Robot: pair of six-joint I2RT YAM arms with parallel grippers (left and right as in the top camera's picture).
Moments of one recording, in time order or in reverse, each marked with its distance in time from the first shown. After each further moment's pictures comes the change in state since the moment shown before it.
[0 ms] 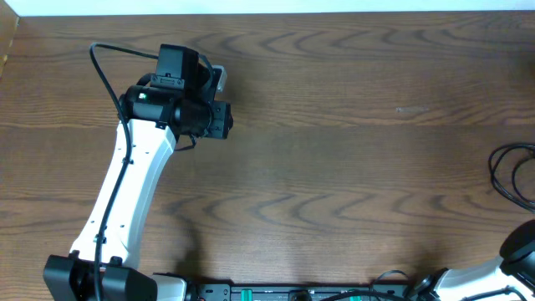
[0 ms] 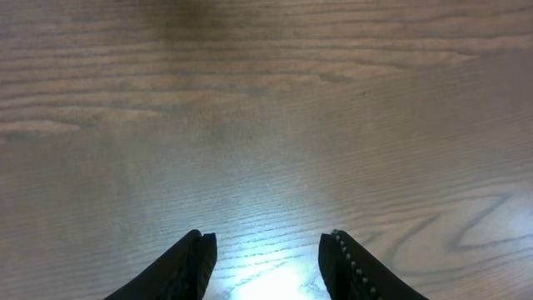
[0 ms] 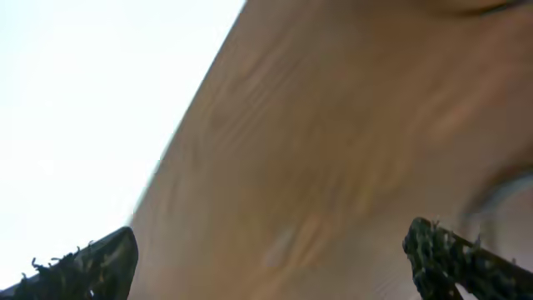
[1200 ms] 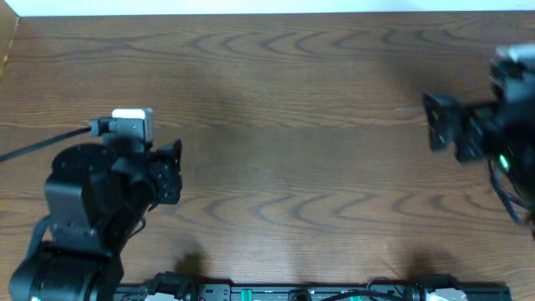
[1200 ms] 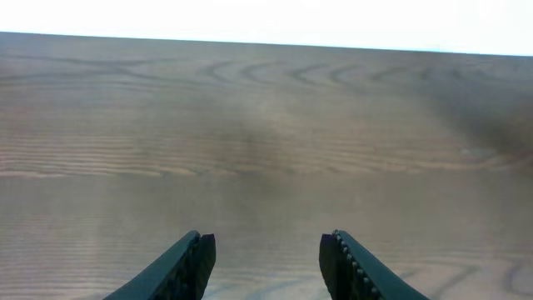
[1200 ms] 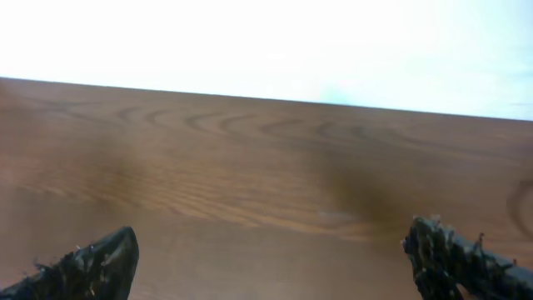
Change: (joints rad) left arm 0.001 -0.665 0.000 -0.105 -0.212 -0.111; right arm 0.787 -0.732 -0.004 -0.293 0.466 -0.407
